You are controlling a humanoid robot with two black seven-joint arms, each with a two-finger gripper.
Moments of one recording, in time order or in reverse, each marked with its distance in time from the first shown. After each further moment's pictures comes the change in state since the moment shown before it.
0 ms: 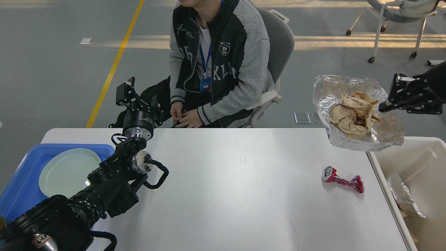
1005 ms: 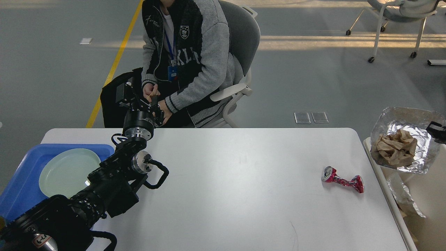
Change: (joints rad) left arm 0.000 0.000 0.000 0.000 0.000 0.000 0.000; right arm -0.592 0.130 -0.012 -0.336 0.014 -0.686 -0.016
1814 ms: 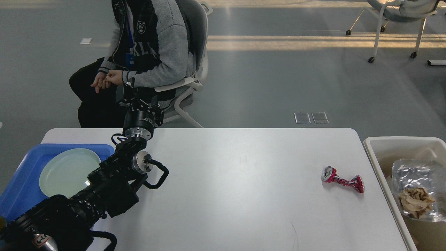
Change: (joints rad) left arm 0.000 0.000 0.000 0.000 0.000 0.000 0.000; right arm -0.221 0.035 0.004 -0.153 0.001 -0.337 0.009
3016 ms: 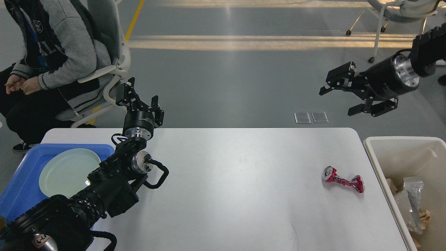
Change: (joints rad) left arm 0.000 0.000 0.000 0.000 0.000 0.000 0.000; right arm 0.962 -0.023 0.081 0.758 0.259 0.917 -0.185
